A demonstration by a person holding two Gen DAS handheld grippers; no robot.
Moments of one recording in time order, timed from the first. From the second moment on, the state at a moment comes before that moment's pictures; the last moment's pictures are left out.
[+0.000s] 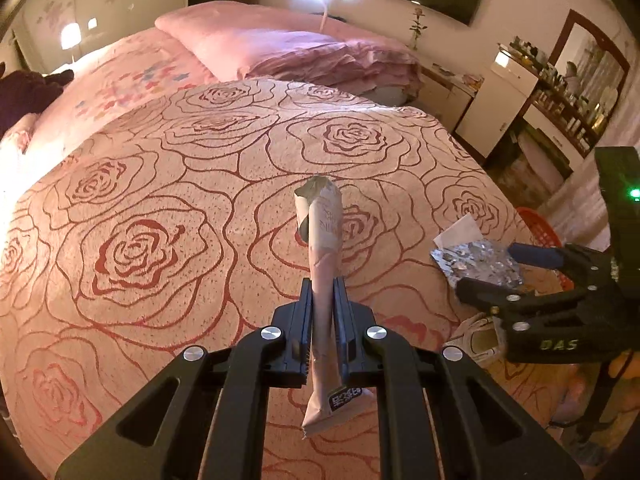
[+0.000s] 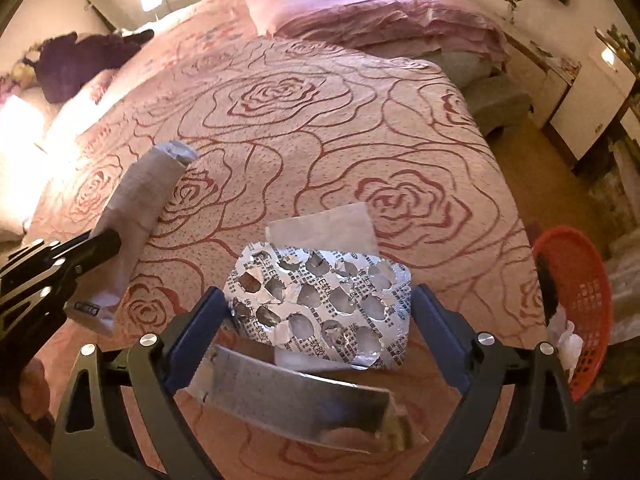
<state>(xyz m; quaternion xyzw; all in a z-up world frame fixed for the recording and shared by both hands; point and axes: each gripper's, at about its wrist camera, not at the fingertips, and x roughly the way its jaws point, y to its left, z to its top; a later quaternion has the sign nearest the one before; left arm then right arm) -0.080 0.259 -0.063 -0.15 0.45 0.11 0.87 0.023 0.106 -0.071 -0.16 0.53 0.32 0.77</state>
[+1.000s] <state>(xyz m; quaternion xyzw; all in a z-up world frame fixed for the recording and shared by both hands) -0.083 0.254 -0.059 -0.16 0.44 0.11 0.87 0.038 0.066 -0.052 -0.13 0.48 0.29 0.81</state>
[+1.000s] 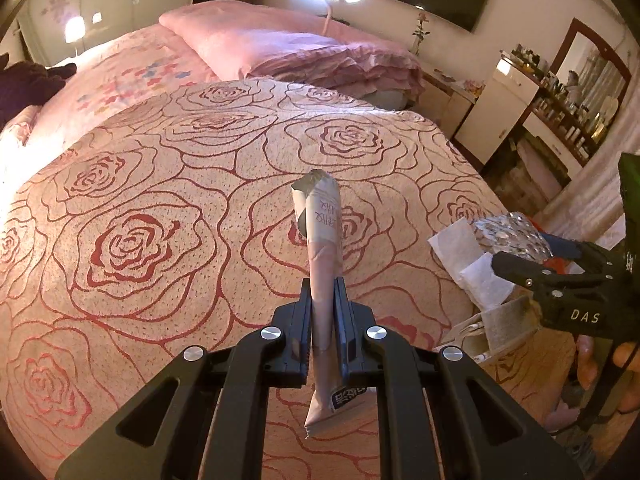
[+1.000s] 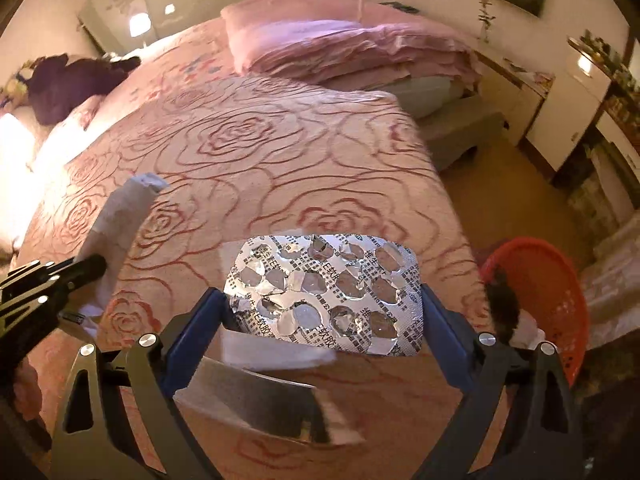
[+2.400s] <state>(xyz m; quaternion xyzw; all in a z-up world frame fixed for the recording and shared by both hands) 0.071 0.047 -0.034 -0.02 0.48 -0.10 0.87 0.094 -0.163 -0.059 0.00 0.47 0.10 0.88</state>
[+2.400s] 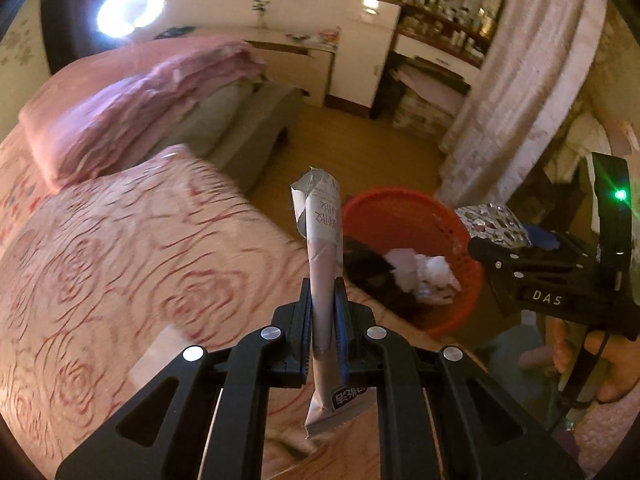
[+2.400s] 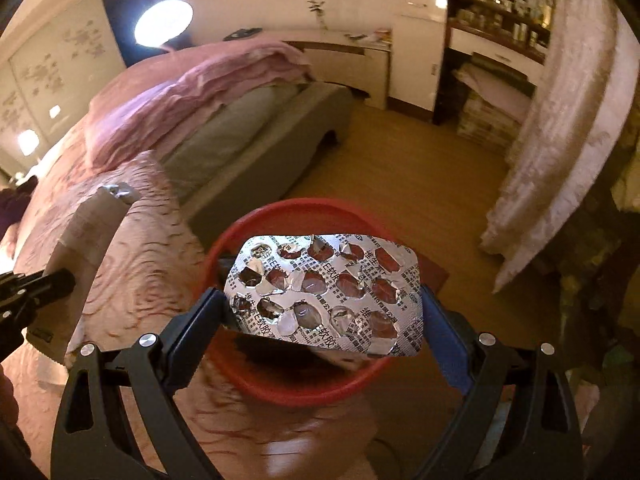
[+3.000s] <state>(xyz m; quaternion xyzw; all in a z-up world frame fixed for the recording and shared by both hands) 0.135 -0.048 -0.081 0.04 0.53 -0.17 0.83 0.102 -0.204 -0.084 0.02 0.49 0.08 0.87</state>
